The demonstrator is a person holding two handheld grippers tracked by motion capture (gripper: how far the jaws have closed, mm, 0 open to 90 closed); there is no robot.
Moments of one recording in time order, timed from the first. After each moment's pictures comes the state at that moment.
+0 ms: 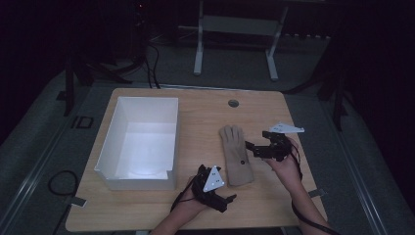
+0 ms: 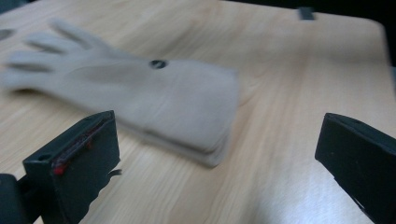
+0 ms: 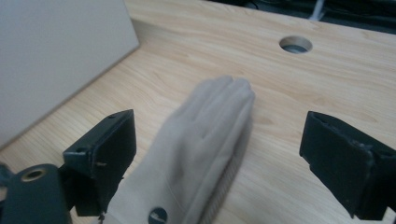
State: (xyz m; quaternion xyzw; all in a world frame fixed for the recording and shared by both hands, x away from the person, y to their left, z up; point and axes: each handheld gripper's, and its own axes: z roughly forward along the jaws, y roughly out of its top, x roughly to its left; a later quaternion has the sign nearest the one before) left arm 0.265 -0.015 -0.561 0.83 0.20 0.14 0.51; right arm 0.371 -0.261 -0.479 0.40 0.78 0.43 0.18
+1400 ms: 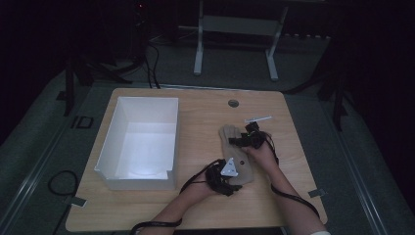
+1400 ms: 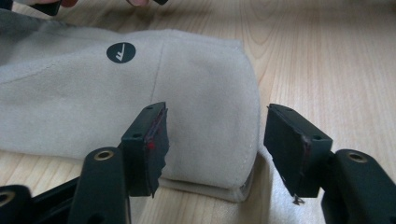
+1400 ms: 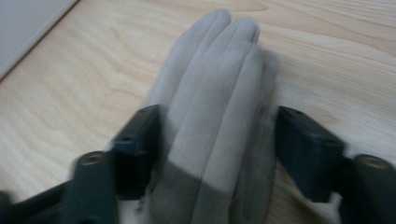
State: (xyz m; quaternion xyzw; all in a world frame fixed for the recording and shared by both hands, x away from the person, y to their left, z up) left arm 0.316 -0.048 -0.573 0.90 0.12 0.08 0.42; right arm 0.463 -0.222 -0.555 0.44 0.82 0.36 0.06
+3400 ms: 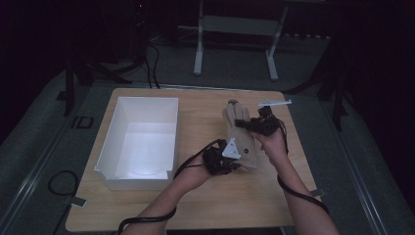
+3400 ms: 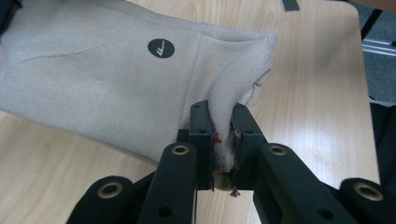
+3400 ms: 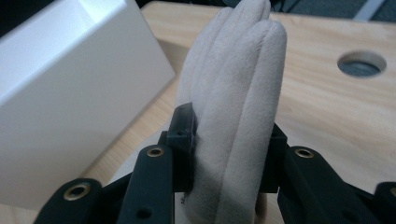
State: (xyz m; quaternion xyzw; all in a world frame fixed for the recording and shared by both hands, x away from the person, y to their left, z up) left arm 0.314 -0.028 -0.459 0.90 0.12 0.11 0.40; right arm 0.436 -0.226 -0.446 0.41 0.78 0.46 0.06
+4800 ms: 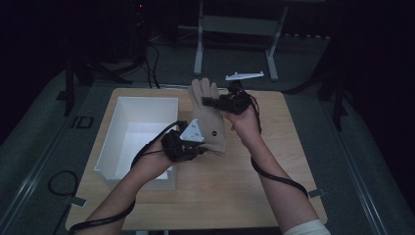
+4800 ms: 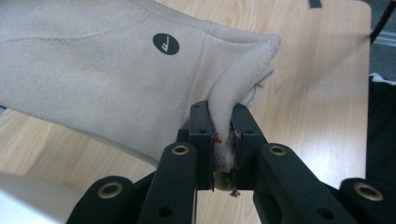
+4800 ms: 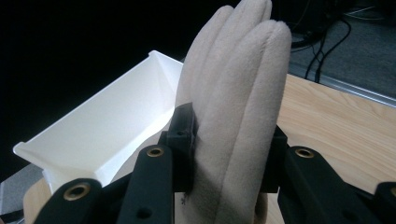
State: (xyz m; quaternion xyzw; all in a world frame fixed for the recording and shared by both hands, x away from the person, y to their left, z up) left arm 0.303 0.075 -0.397 0.90 0.16 0.15 0.38; right arm 0.435 -0.117 -0.367 0.34 0.79 0.50 0.06
